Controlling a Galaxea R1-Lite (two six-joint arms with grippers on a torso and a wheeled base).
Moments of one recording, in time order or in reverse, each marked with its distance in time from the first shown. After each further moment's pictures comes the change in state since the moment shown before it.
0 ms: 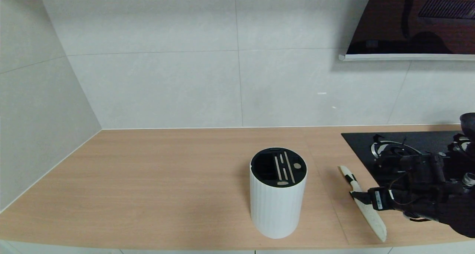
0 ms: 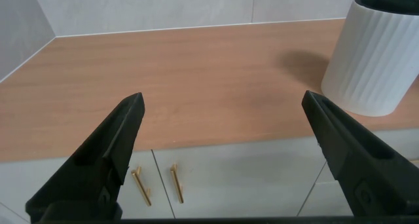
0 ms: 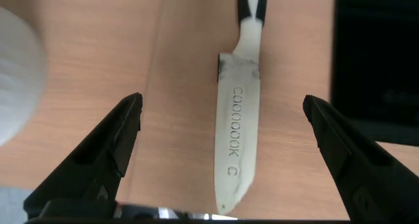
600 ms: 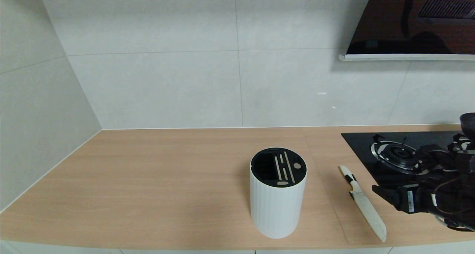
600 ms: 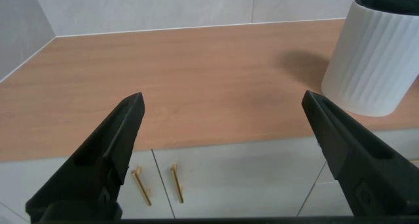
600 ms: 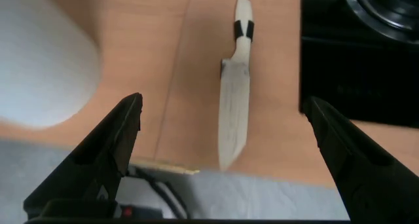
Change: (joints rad) left arm 0.000 0.000 0.000 0.000 0.000 0.000; right arm 0.000 -0.361 0.145 0.052 0.018 0.000
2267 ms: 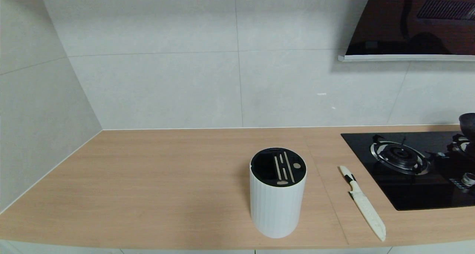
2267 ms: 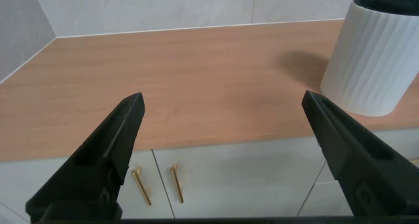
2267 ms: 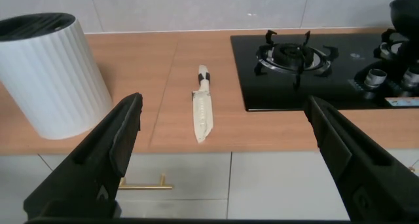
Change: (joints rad) left arm 0.000 0.000 0.000 0.000 0.000 0.000; right arm -0.100 -1.599 0.343 0.718 -0.036 0.000
